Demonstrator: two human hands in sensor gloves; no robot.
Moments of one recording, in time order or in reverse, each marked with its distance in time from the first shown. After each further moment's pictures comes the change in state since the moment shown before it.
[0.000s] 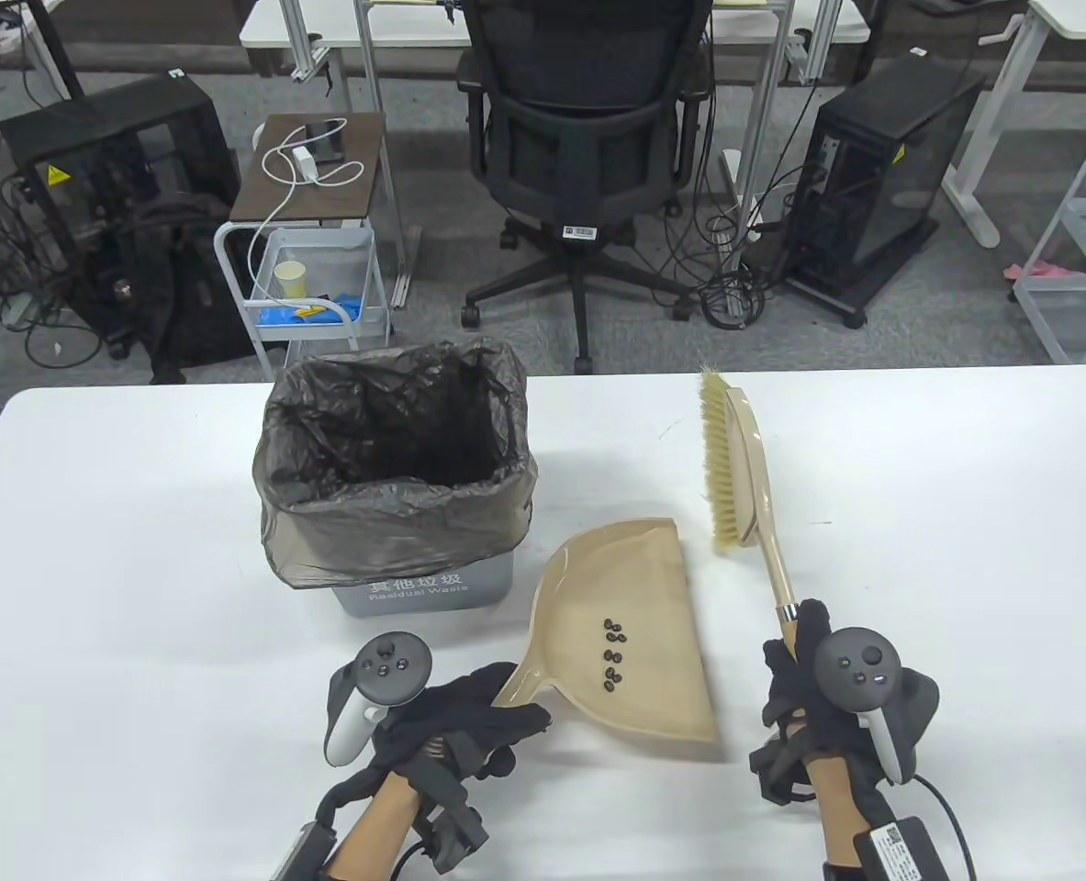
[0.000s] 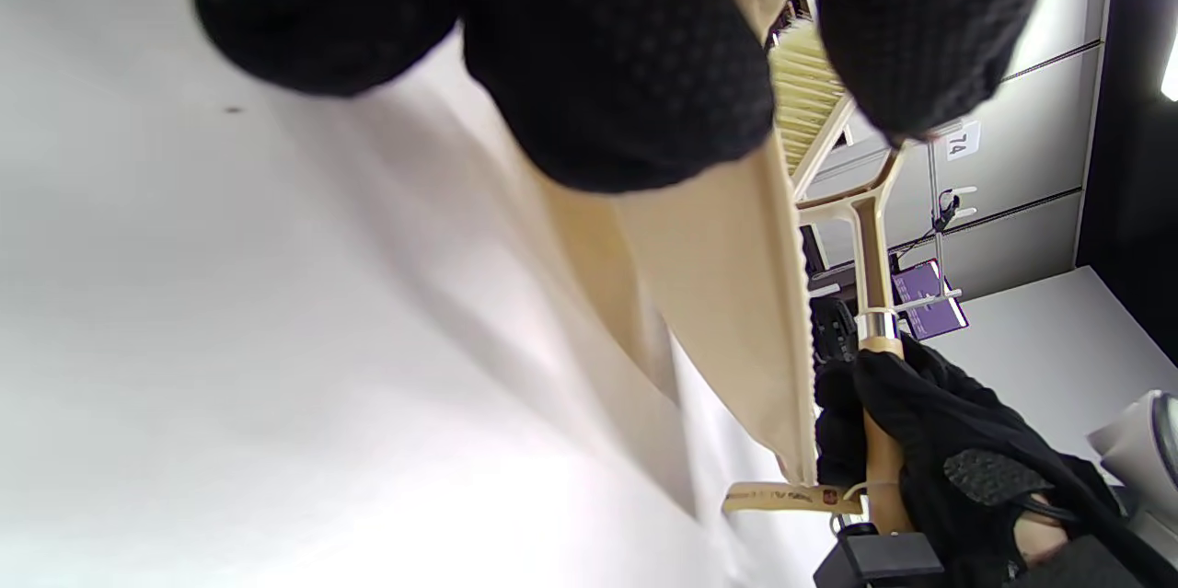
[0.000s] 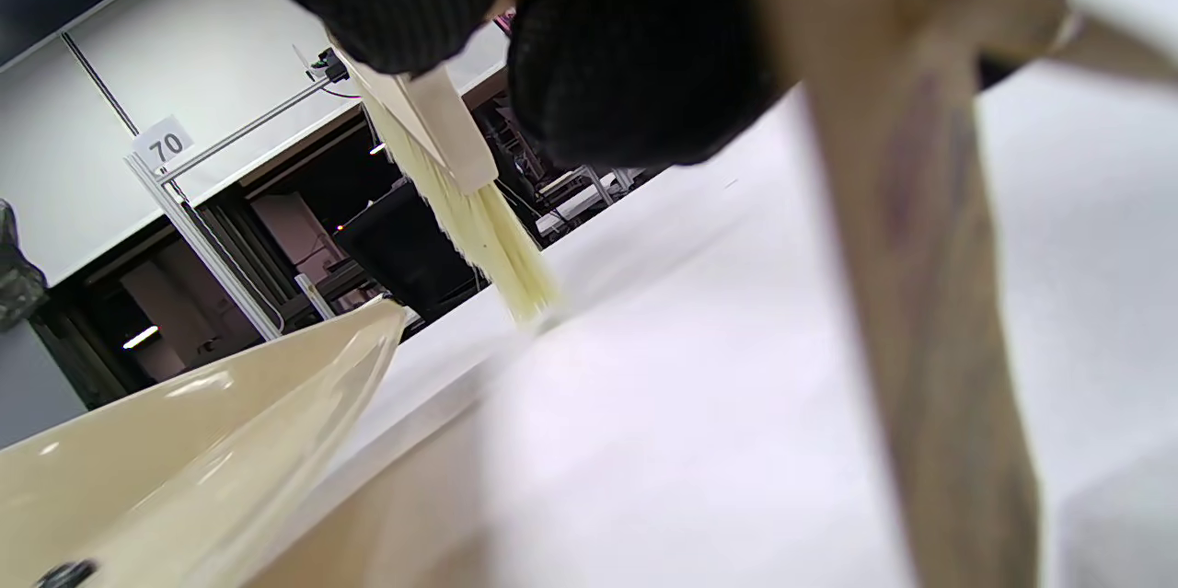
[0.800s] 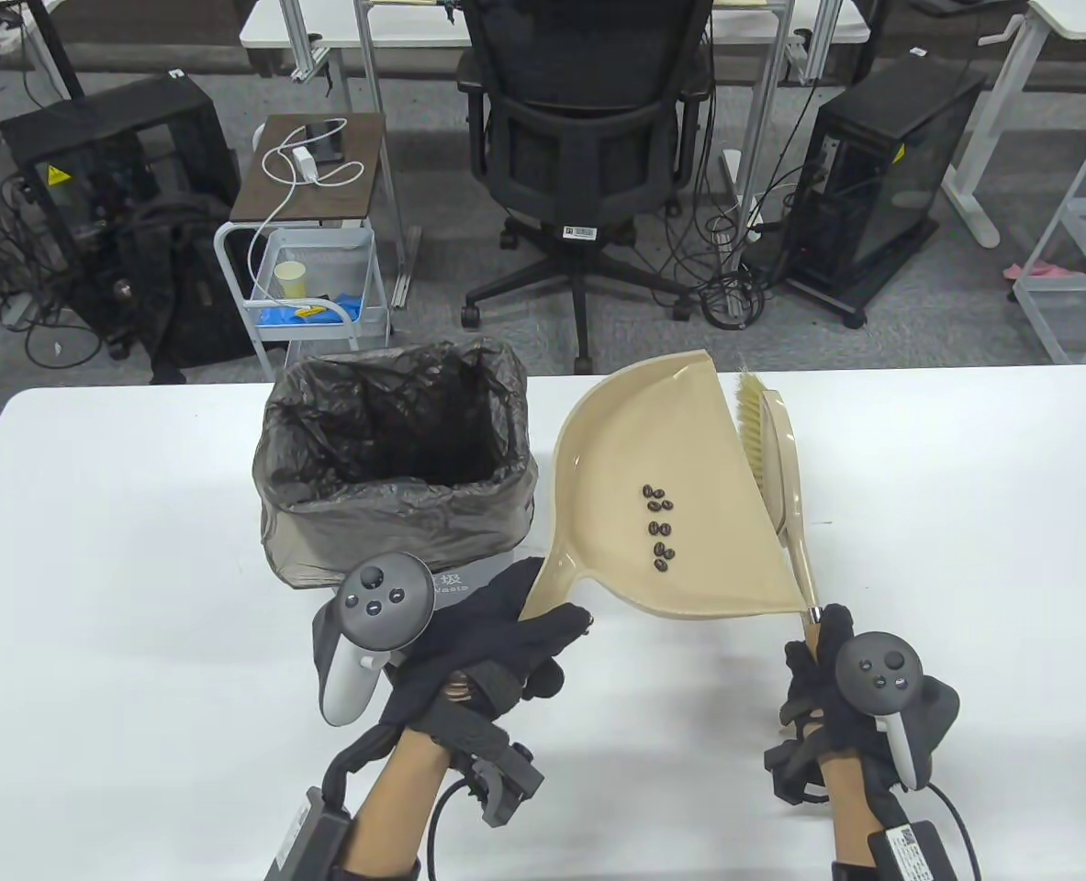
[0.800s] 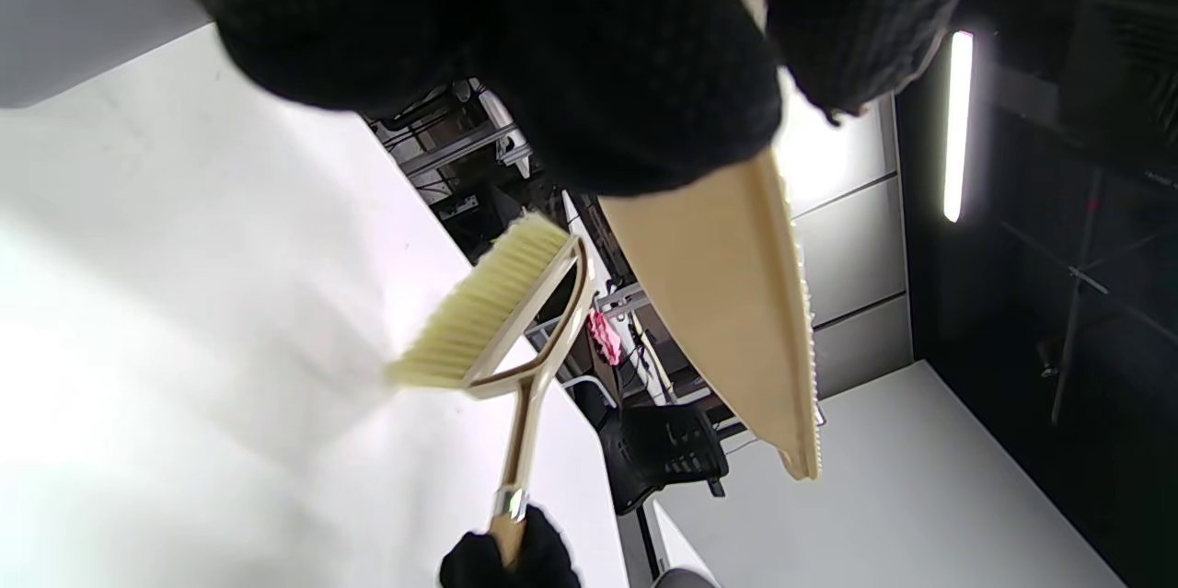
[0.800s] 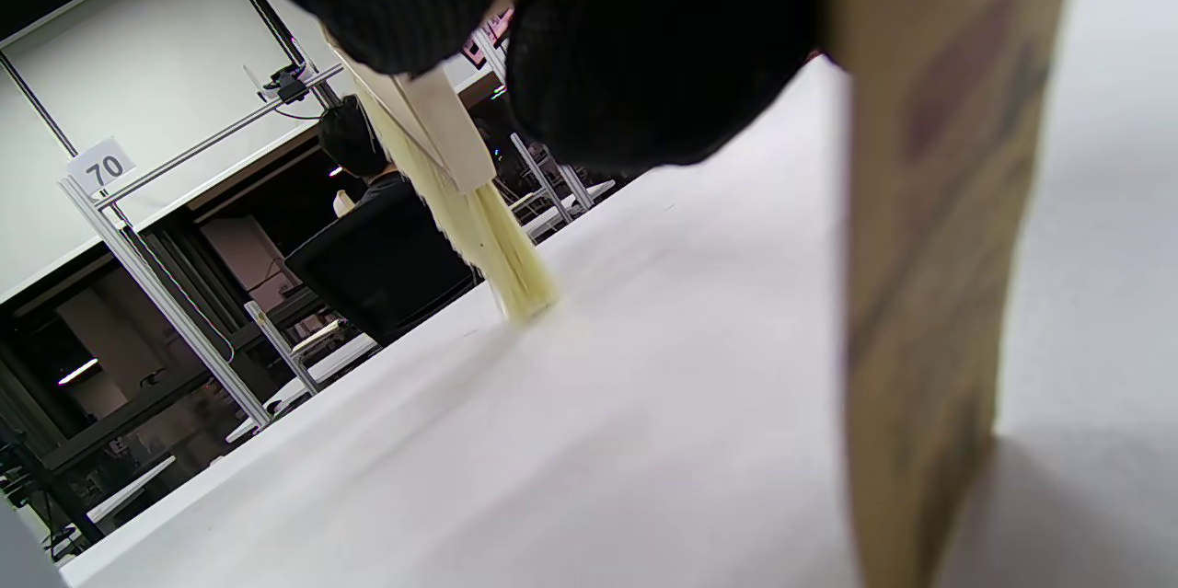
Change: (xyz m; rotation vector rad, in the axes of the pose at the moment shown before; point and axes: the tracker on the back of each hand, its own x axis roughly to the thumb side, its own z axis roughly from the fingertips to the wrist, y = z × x) left_hand 0.167 0.046 0.044 0.197 -0.187 0.059; right_hand -0.017 -0.006 -0.001 -0.049 0.066 0.021
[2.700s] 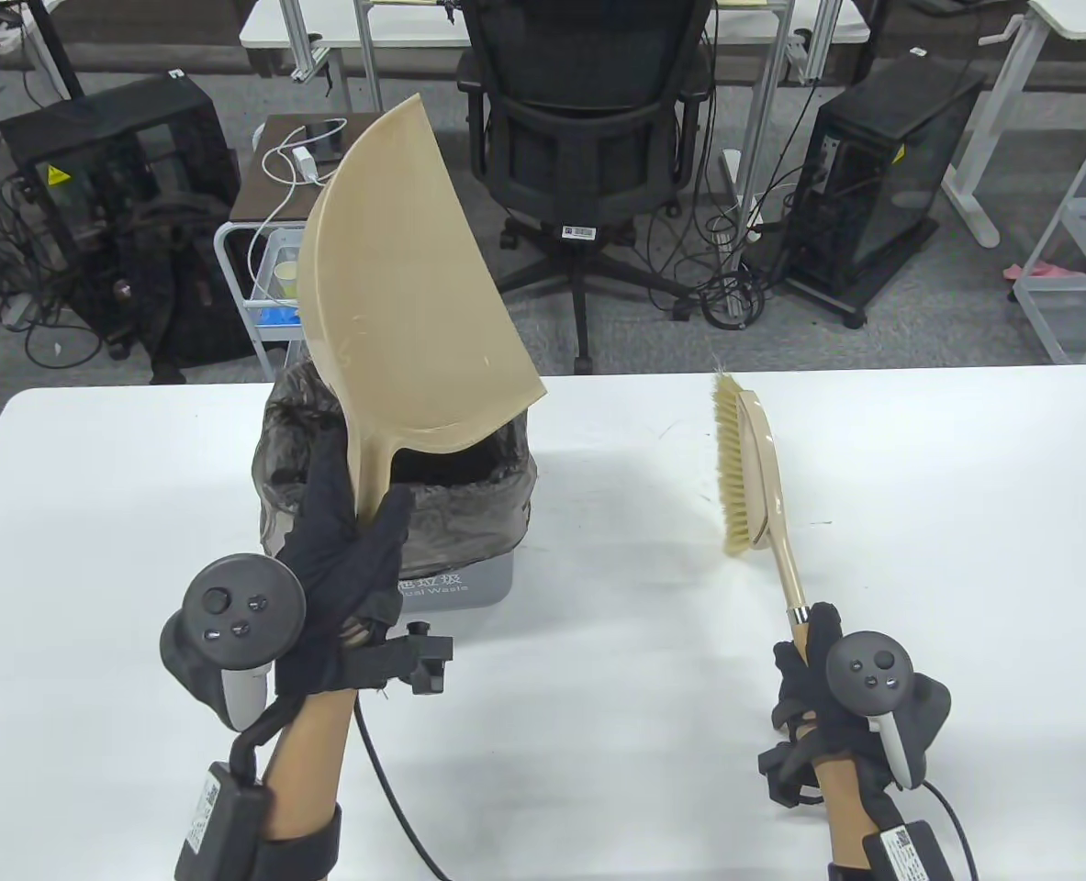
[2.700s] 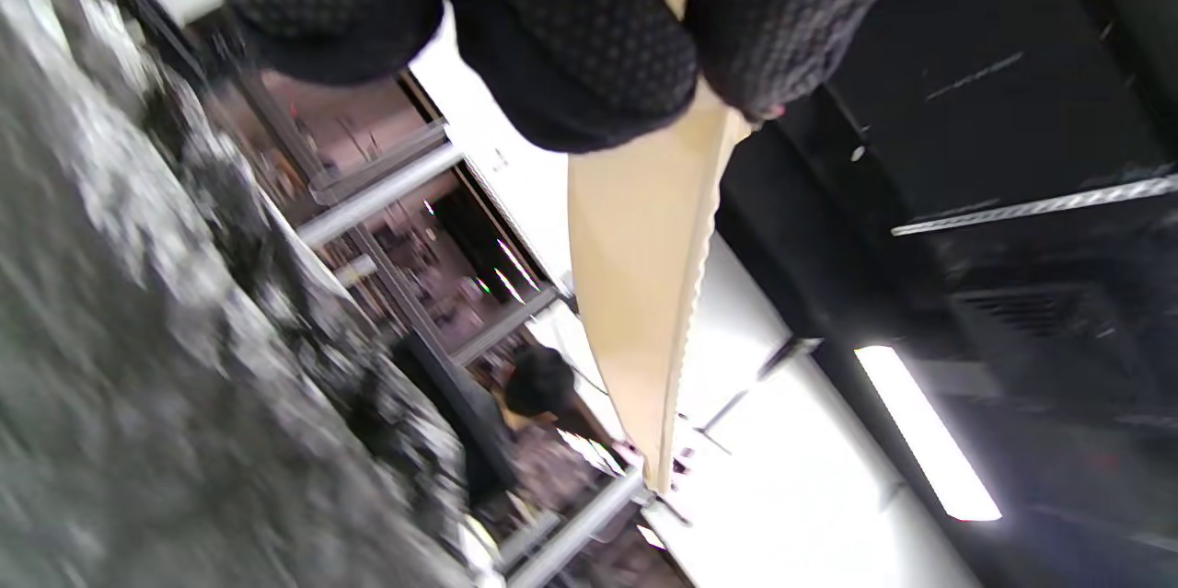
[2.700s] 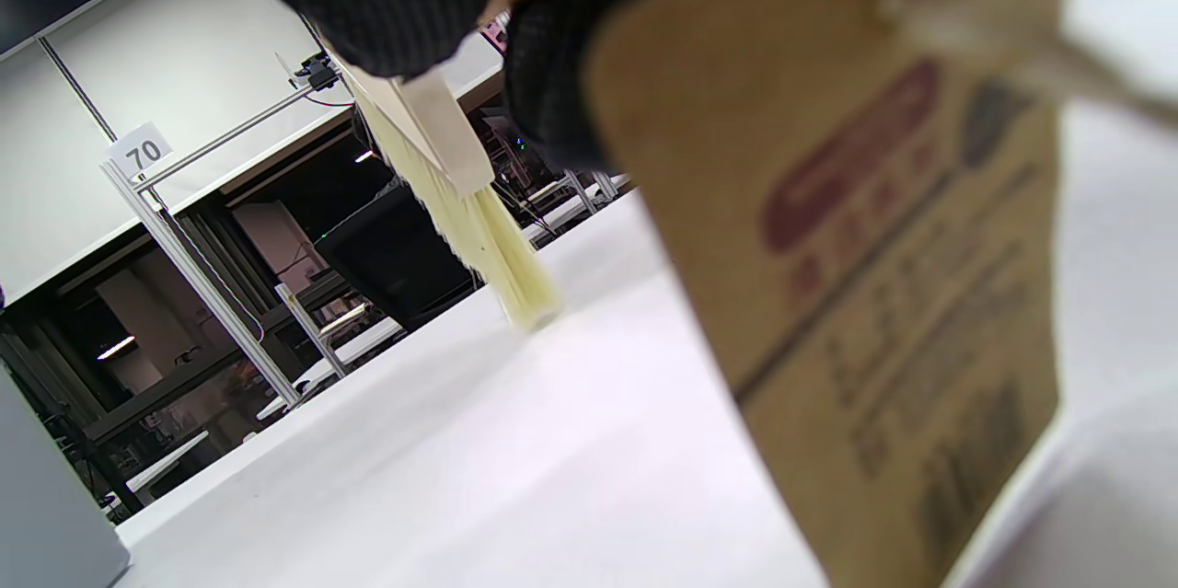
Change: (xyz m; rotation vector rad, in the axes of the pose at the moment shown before) left_hand 0.008 0.083 0.036 0.668 -0.204 -0.183; right_hand 0.005 0.004 0.000 0.025 -0.048 -0.001
